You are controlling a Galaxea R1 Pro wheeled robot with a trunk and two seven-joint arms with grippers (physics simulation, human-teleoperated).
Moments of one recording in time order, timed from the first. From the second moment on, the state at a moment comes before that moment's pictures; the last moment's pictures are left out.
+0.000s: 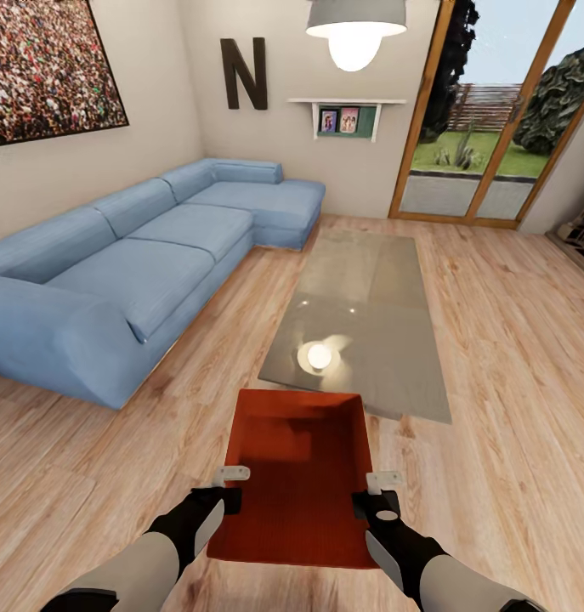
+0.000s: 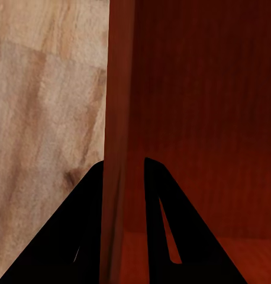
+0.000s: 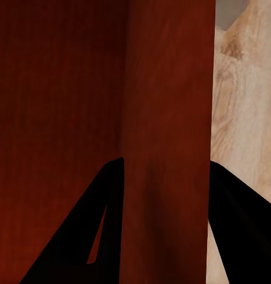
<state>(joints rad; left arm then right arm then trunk) -0.70 -0.13 -0.01 -0.27 0.03 0.28 0.15 -0.65 0.06 0.50 -0.24 -0.38 -0.03 -0.30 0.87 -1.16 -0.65</state>
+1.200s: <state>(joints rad) -0.71 -0.13 -0.01 -0.27 0.03 0.28 0.15 -0.65 0.06 0.50 -0.24 -0.38 -0.03 -0.30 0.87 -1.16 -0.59</state>
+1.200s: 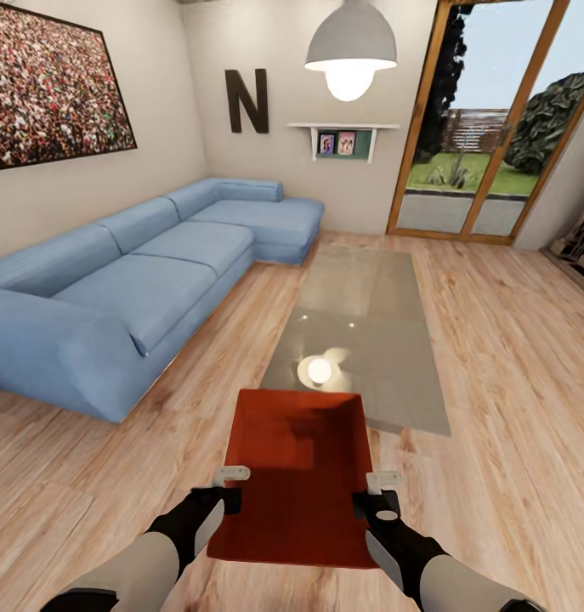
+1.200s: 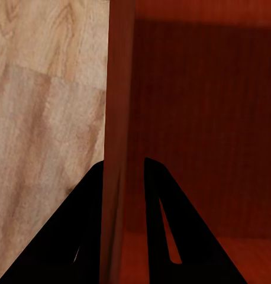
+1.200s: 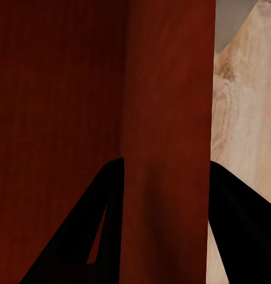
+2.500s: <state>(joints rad) -0.70 -0.13 -0.01 -0.27 0.02 0.28 0.14 -0.65 0.07 0.50 -0.24 -0.38 -0.03 -0.30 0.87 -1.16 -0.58</state>
